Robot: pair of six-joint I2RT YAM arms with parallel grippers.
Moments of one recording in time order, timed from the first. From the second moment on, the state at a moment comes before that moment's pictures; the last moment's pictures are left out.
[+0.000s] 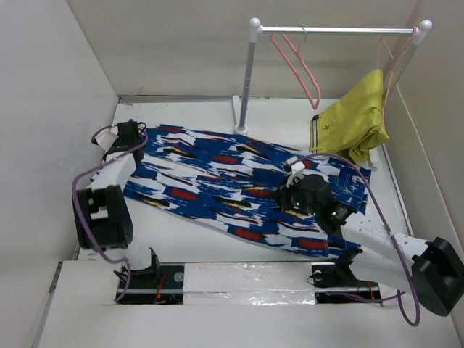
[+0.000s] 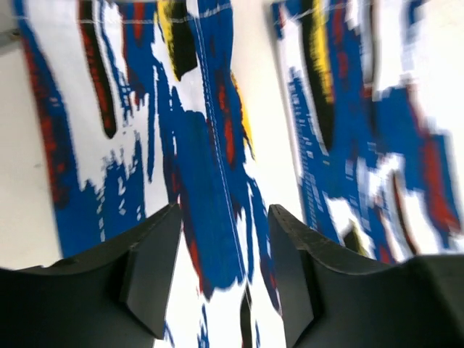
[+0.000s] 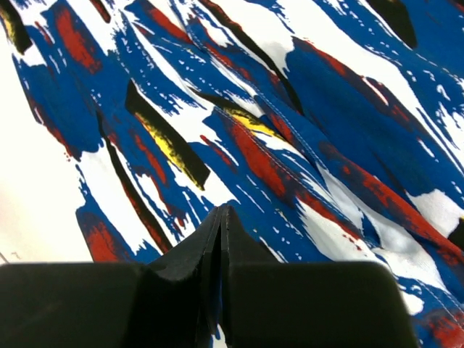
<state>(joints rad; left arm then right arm) 0.11 1.65 1.09 -0.38 -0.51 -0.90 0.67 1.03 0.45 0.16 -0.08 0.24</state>
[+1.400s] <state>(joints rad) 0.43 1.73 1.01 -0.36 -0.45 -0.91 0.70 0.97 0.45 0.16 -0.03 0.24</state>
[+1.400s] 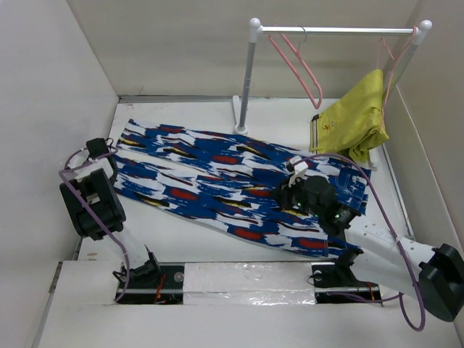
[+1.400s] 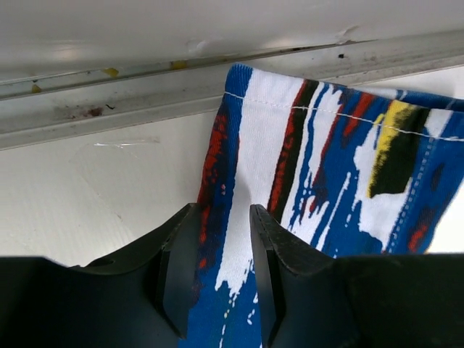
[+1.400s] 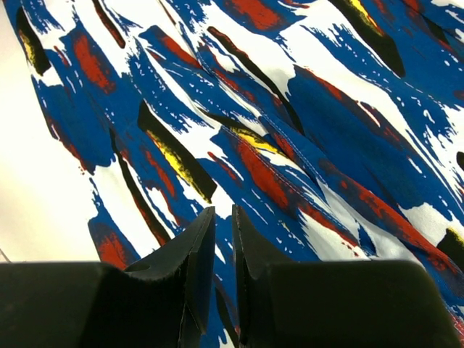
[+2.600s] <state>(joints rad) 0.36 1.60 0.94 -0.28 -0.31 -0.92 0.64 0.95 0.44 0.10 0.06 0.30</state>
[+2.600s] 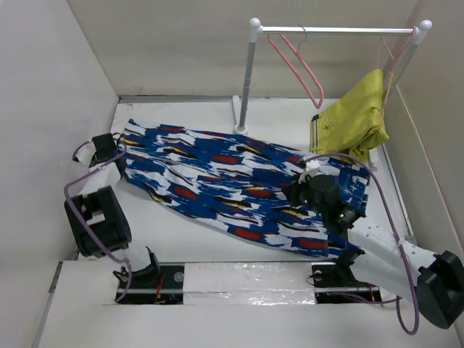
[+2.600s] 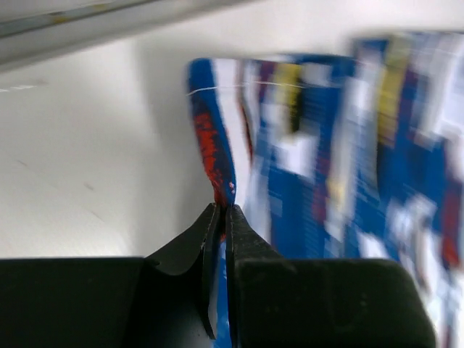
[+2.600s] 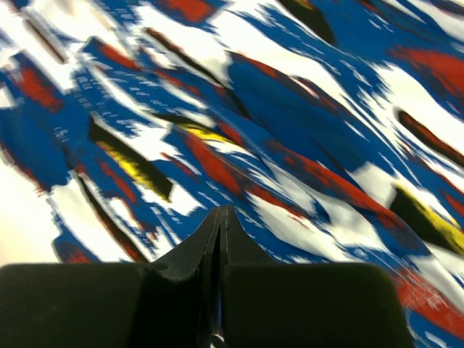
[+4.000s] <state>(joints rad) -0.36 0.44 0.88 -0.44 -0.34 -0.52 -0.48 1.31 0.54 0.03 -0.02 0.54</state>
